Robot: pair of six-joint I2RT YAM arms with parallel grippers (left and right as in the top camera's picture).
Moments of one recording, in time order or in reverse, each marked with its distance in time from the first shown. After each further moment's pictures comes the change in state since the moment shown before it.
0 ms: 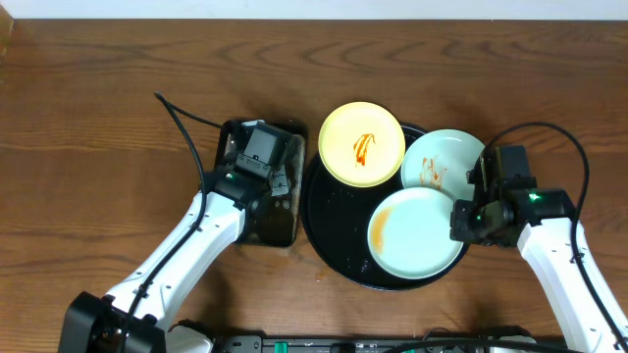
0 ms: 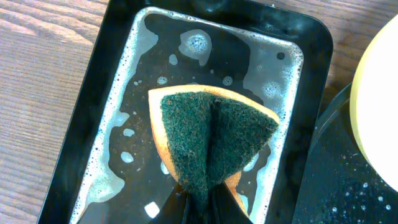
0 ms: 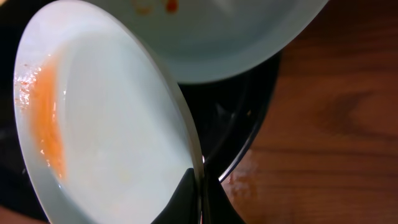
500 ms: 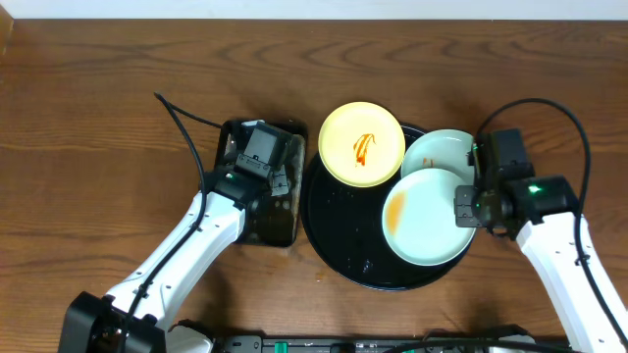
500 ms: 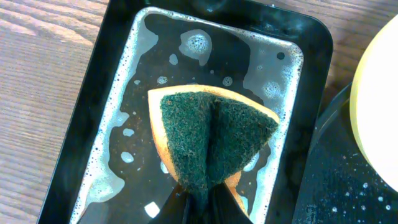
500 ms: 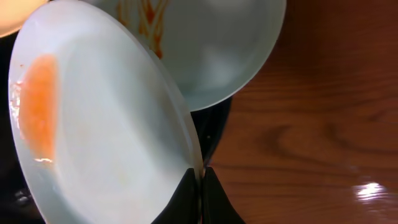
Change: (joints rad) left arm 0.000 0.000 0.000 0.000 0.000 0.000; right arm 0.096 0.000 0.145 -0.071 0.215 -0.061
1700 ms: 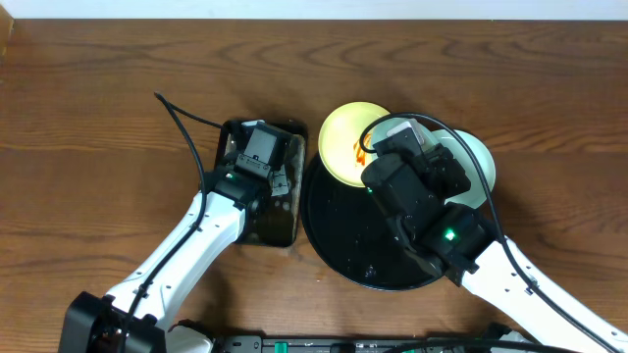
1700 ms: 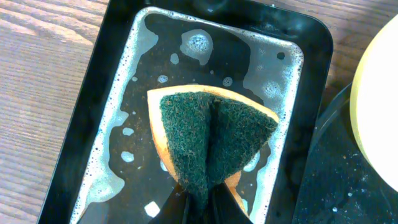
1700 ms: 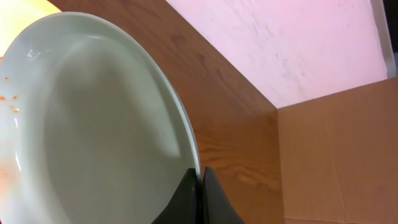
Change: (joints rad) left arm 0.000 0.000 0.000 0.000 0.000 0.000; right arm 0.576 0.000 0.004 0.428 0.796 -0.307
